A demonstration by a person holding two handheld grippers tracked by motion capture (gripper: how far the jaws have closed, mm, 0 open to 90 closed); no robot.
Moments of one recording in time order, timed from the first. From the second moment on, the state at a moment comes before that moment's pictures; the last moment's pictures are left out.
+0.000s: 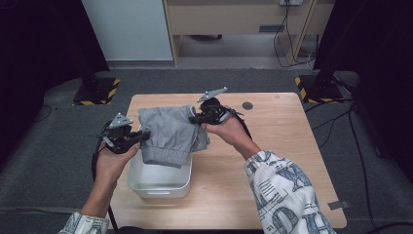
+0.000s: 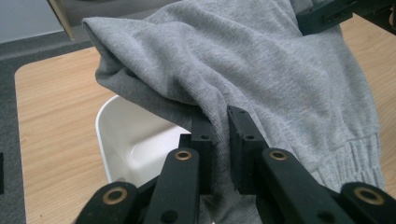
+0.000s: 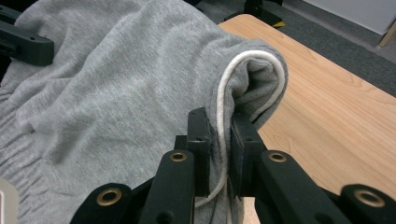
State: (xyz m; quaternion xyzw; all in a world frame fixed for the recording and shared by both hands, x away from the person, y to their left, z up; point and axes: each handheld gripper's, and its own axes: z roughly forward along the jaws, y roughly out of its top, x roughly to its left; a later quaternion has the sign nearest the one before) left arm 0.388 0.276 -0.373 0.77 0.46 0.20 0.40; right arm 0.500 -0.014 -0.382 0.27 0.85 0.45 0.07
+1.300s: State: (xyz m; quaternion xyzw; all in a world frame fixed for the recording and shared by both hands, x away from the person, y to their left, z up) left arm 0.379 0.297 -0.378 0.77 0.47 0.20 0.40; right arm 0.496 0.005 -0.382 0.25 0.86 0.45 0.05
